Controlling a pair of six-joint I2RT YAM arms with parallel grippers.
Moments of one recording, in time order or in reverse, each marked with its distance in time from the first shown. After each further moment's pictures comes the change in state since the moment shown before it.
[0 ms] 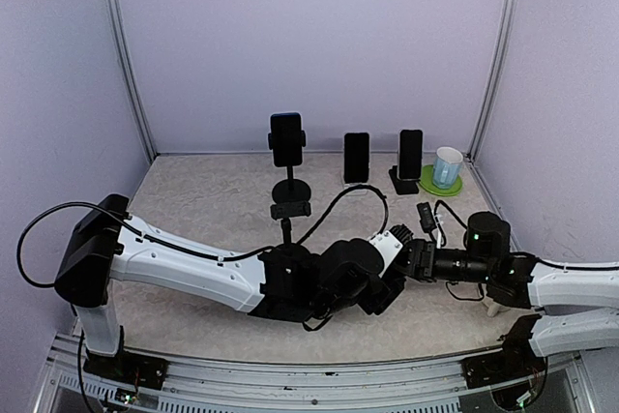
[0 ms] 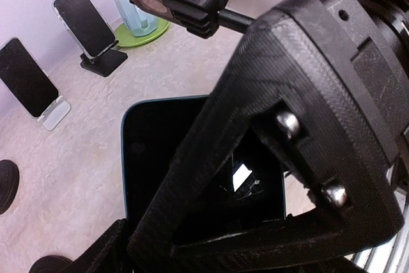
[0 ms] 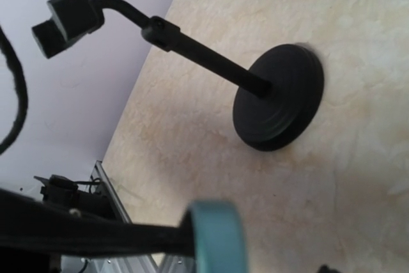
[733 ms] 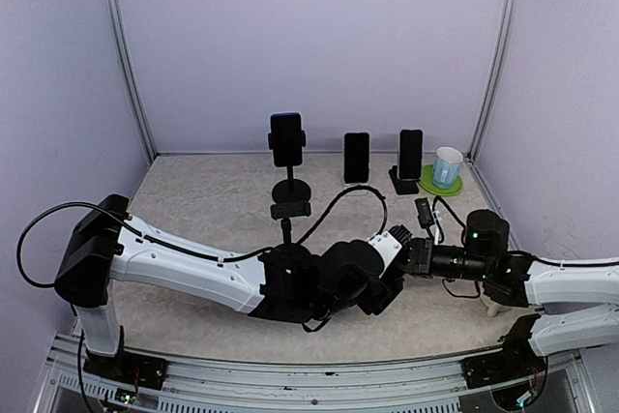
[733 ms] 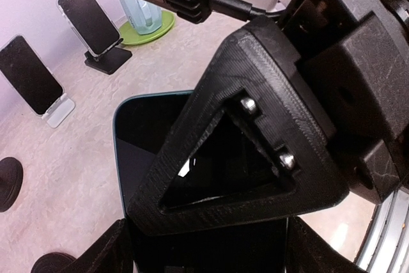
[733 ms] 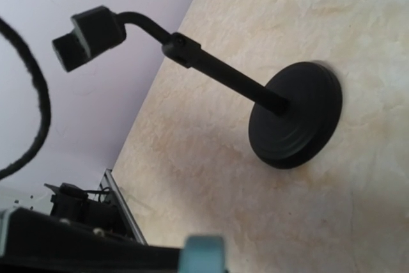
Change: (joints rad) left arm -0.003 0.000 -0.002 -0.007 -0.020 -0.001; right arm 0.016 0.033 0.014 0.067 0.008 0.024
